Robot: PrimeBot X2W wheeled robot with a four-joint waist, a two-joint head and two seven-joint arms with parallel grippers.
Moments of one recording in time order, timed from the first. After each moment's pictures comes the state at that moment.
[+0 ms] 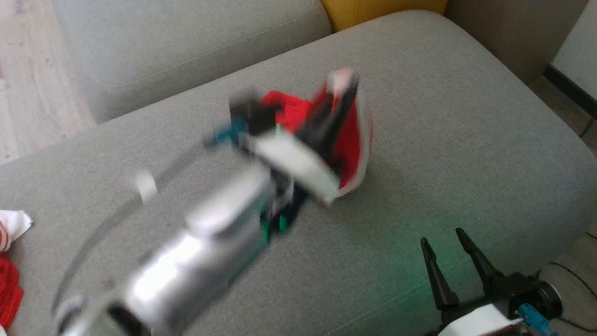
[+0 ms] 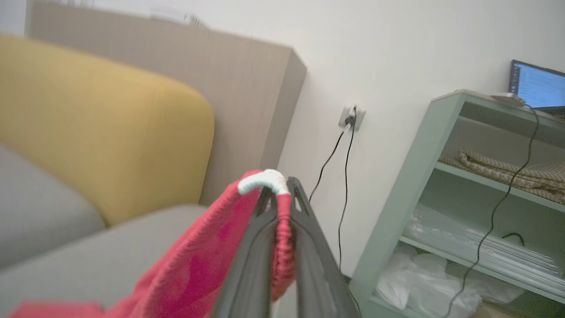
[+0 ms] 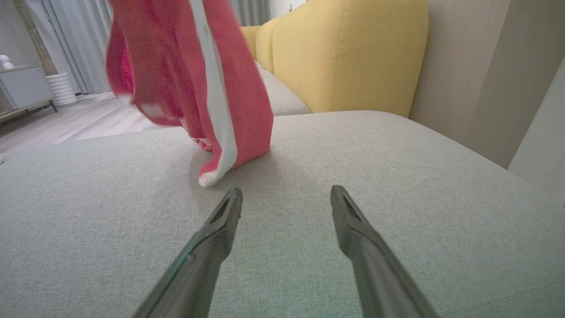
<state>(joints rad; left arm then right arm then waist) -0.84 0.05 -1.00 0.53 -1.05 -0.12 -0.21 0.11 -0.11 0.17 0.22 0.06 0.12 -0.26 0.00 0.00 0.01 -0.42</state>
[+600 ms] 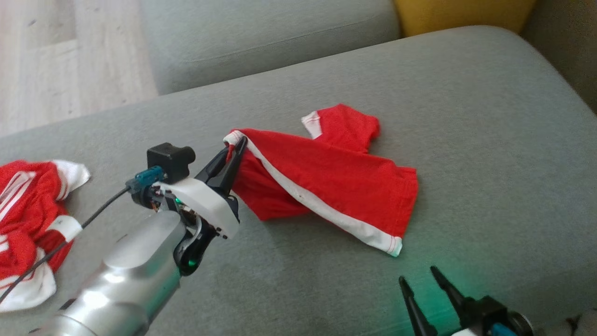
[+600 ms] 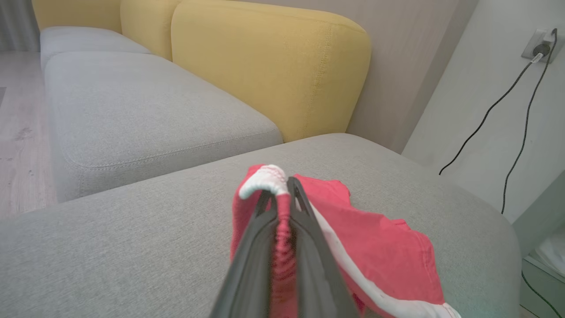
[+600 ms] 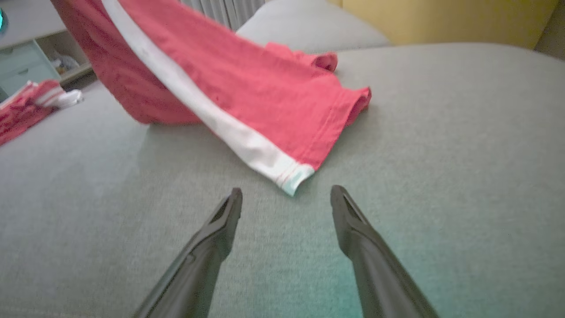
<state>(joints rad) -0.72 0.29 -1.02 0.67 -1.00 -0.13 -0.20 0.13 -0.10 0.25 0.34 0.13 0.12 -0.26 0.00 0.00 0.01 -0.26</state>
